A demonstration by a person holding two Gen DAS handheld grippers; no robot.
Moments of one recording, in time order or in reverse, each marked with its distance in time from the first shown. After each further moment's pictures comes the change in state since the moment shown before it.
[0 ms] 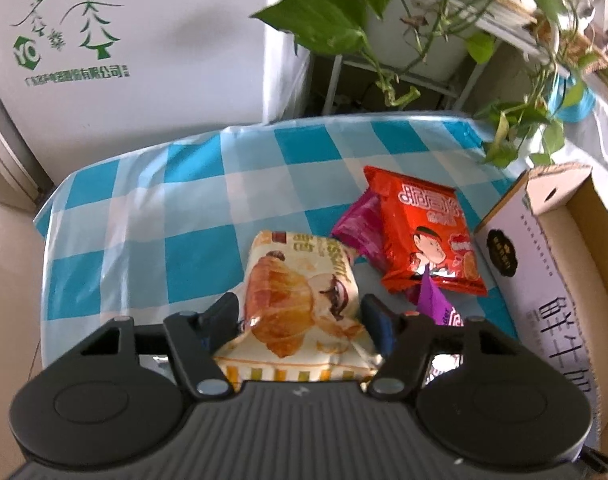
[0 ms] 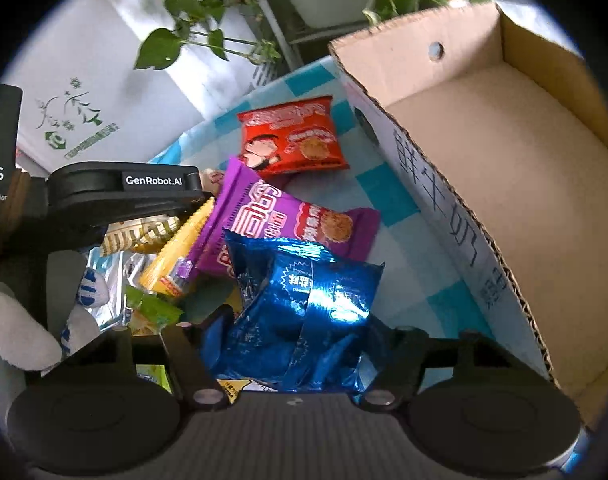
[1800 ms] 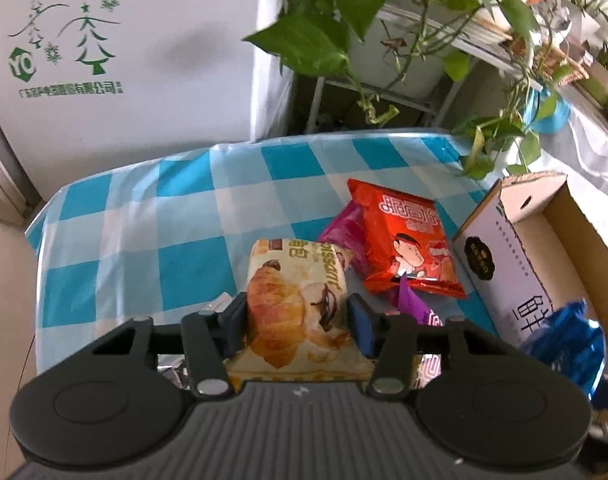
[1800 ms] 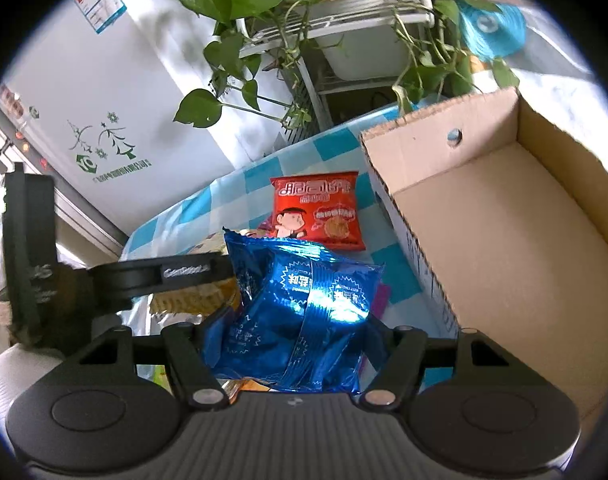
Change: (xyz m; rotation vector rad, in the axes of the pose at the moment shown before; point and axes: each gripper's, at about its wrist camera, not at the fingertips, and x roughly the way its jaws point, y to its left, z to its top) left arm -0.012 0.002 -0.008 0.011 -0.063 -0.048; right arm -0.033 0.008 0.035 -0.094 -0.095 0.024
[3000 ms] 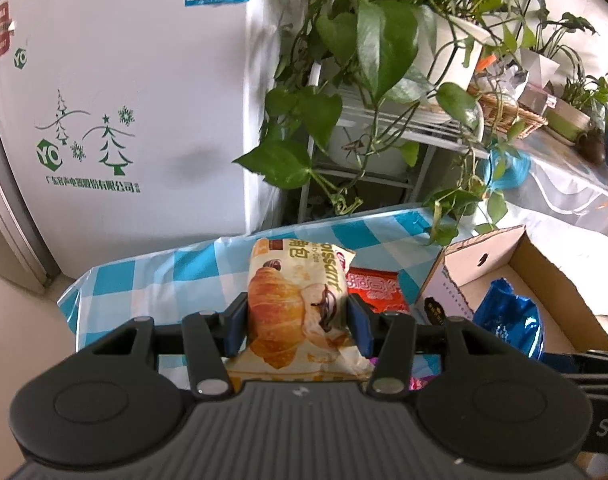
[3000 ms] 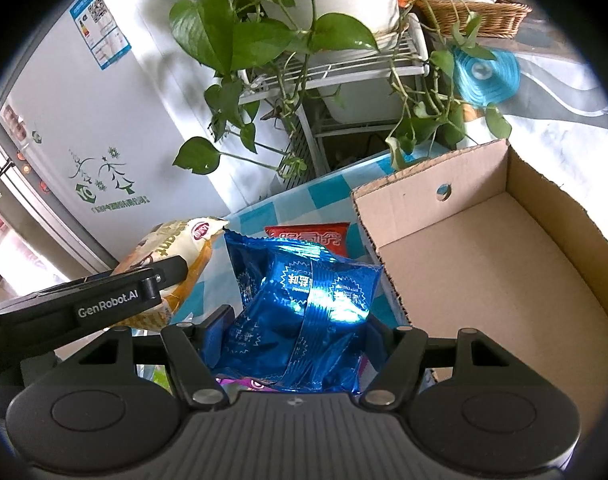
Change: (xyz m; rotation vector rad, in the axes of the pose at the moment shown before) left arm -0.070 -0.025 0.000 0.069 -0.250 0.020; right arm -0.015 -0.004 0.011 -0.015 -0.116 -0.014
